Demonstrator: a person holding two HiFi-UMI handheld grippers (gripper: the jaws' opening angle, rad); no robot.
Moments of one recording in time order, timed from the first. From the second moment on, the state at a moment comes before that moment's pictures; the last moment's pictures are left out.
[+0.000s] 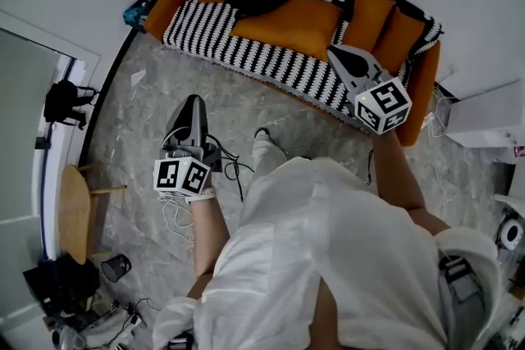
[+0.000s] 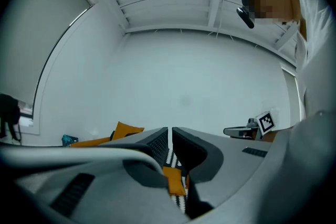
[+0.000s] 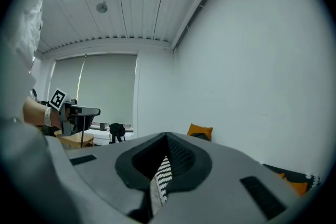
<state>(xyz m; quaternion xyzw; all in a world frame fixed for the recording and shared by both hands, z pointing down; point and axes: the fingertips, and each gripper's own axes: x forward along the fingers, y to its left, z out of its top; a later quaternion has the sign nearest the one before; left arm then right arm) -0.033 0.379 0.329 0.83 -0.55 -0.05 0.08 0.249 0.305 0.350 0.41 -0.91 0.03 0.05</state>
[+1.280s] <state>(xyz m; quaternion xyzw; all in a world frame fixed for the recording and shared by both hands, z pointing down) -0.186 0.208 0.362 0.85 -0.50 -0.06 0.12 0.108 0.153 0.375 0.42 -0.90 0.07 0.07</state>
